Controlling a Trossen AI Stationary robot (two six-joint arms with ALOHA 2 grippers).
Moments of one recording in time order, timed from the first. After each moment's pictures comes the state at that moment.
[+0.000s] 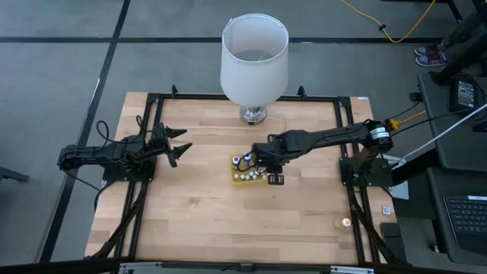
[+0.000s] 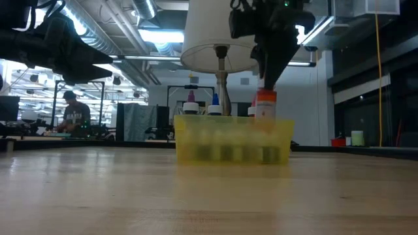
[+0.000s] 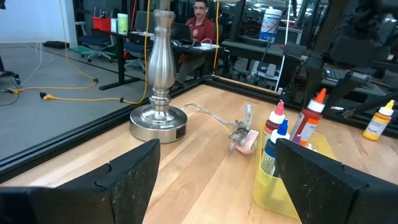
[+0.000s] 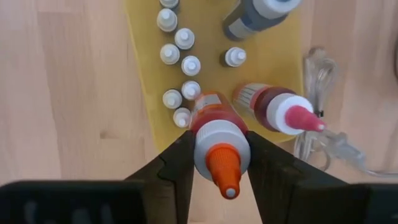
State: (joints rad) left arm 0.03 0.00 0.07 -0.13 -0.43 -0.20; right arm 0.08 1.79 1.51 -1.08 0.10 0.07
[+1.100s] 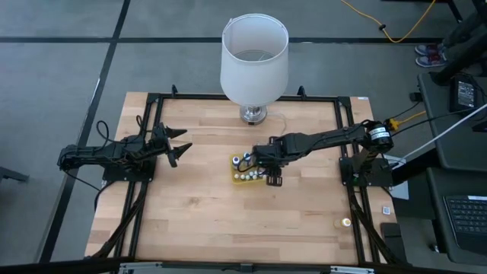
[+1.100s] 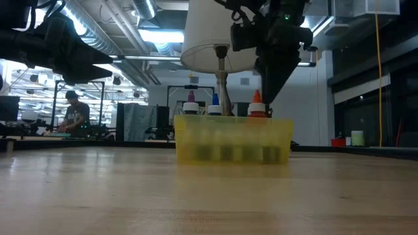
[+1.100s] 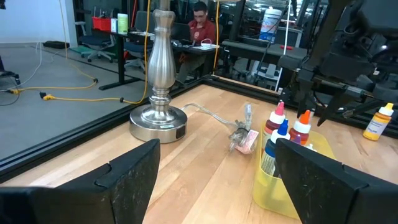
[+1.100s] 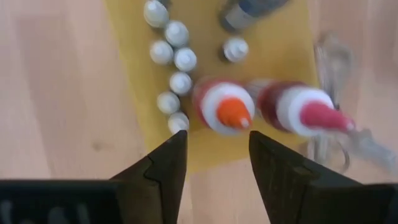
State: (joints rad) left arm 0.03 0.00 0.07 -0.13 -0.43 -0.20; right arm 0.08 1.79 1.41 -0.97 0.11 0.13
